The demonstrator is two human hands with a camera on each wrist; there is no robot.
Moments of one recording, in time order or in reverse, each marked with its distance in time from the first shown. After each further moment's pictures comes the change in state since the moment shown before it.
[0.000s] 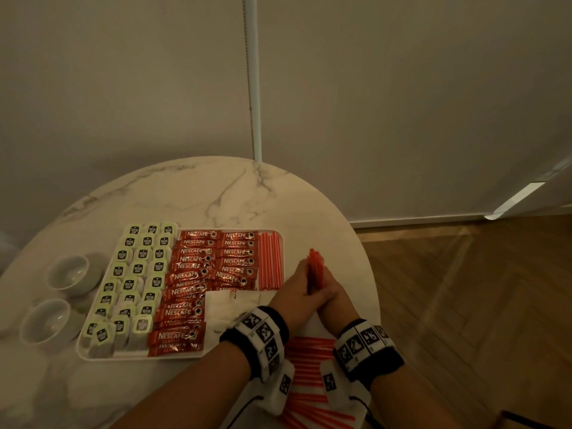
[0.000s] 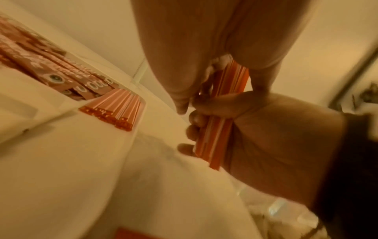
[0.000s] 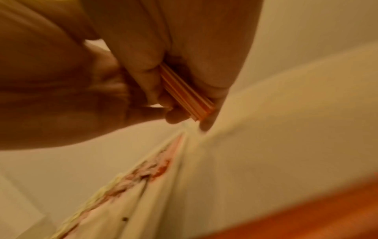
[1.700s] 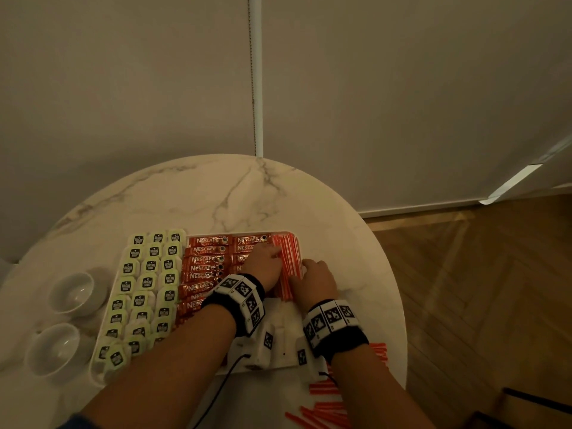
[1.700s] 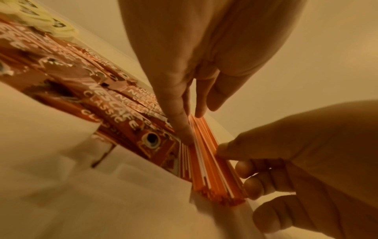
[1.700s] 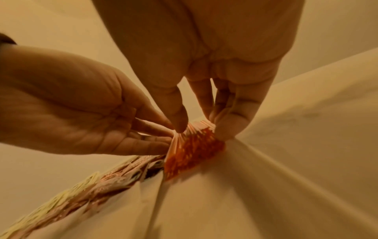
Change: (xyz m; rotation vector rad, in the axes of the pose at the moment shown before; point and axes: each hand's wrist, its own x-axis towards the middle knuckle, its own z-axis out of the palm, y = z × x) left_hand 0.062 -0.051 -0.109 0.295 0.112 -0.201; right_hand 0.064 -0.007 0.070 -0.612 0.167 0.226
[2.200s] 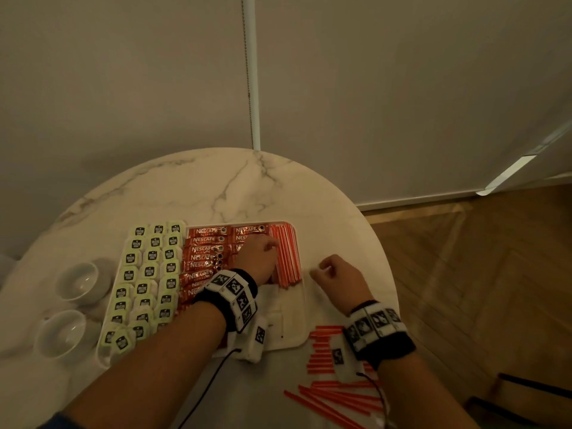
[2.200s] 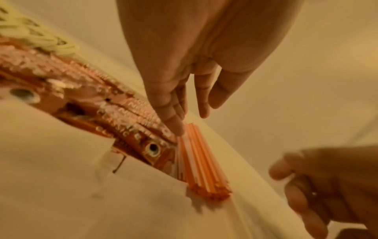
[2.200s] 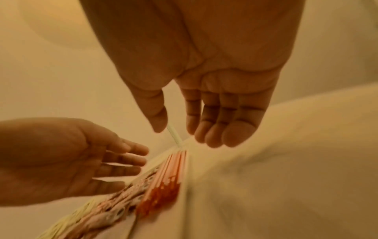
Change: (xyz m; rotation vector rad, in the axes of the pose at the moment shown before) left_hand -0.039 0.019 -0.008 0.017 0.094 0.038; right_hand -0.040 0.038 -0.056 0.100 -0.045 -0.038
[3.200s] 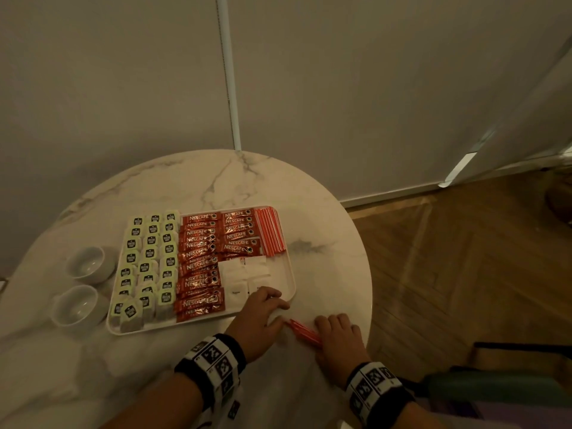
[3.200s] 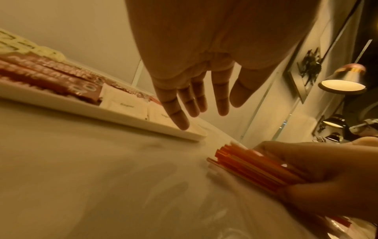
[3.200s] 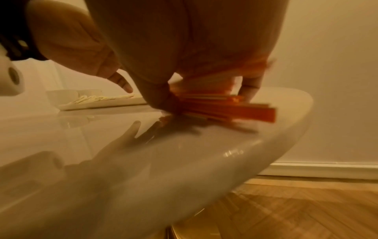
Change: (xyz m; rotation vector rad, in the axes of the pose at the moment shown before) left_hand -0.158 -0.073 0.046 0.217 -0.184 0.465; right_hand -0.157 0.089 0.070 -0.610 -0.089 -0.122
